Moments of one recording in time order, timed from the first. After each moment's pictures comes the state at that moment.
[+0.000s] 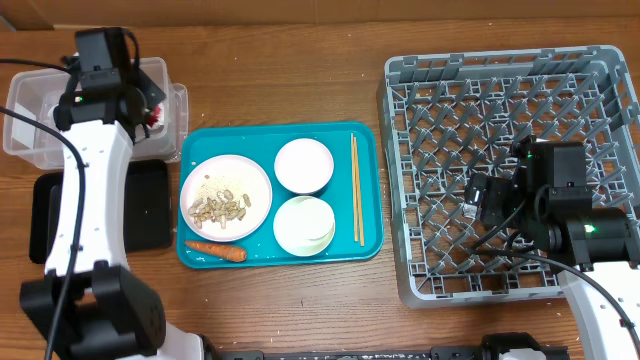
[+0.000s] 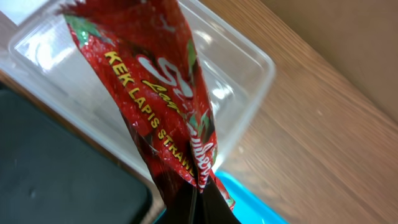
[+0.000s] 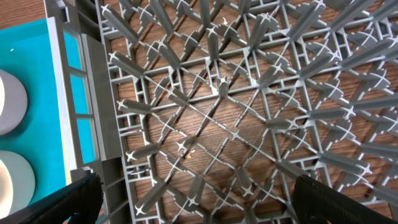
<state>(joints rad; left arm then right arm) 0.17 1.71 1.56 -0.76 -0.21 -0.57 0.05 1.07 1.05 -1.05 0.01 0.22</state>
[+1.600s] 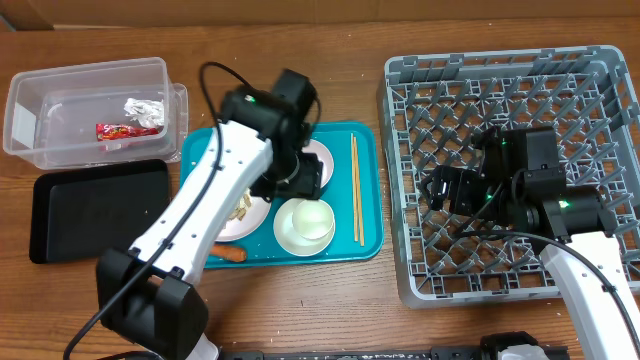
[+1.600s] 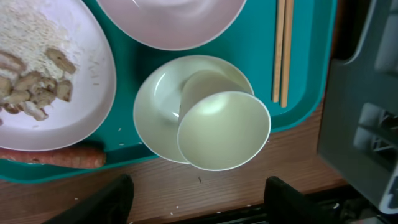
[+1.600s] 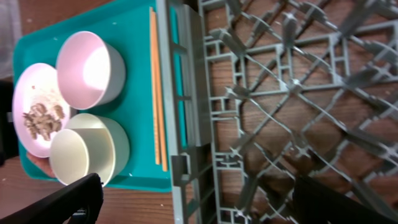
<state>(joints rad) -0.46 1.77 1.62 -1.41 0.14 -0.35 0.12 1.18 1.05 -0.97 -0.30 0.30</state>
